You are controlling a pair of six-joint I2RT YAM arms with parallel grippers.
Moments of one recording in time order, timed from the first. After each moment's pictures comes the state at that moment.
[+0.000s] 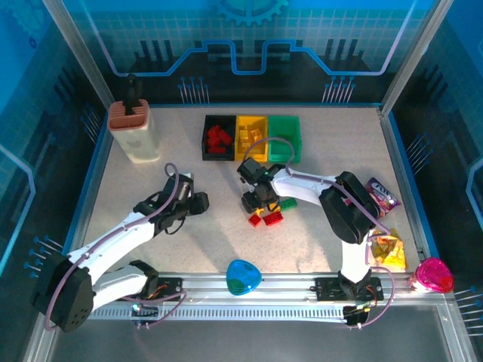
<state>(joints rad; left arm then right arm) -0.46 1.08 0.59 -0.39 -0.06 -0.64 0.76 1.91 1.27 -0.67 0.05 0.28</state>
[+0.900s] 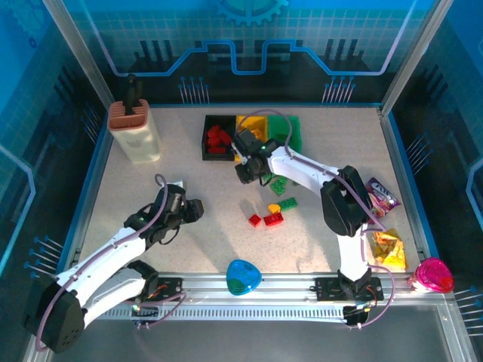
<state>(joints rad) -0.46 0.90 0.49 -0.41 -0.06 -0.69 0.69 2.00 1.65 -0.79 0.09 0.19</state>
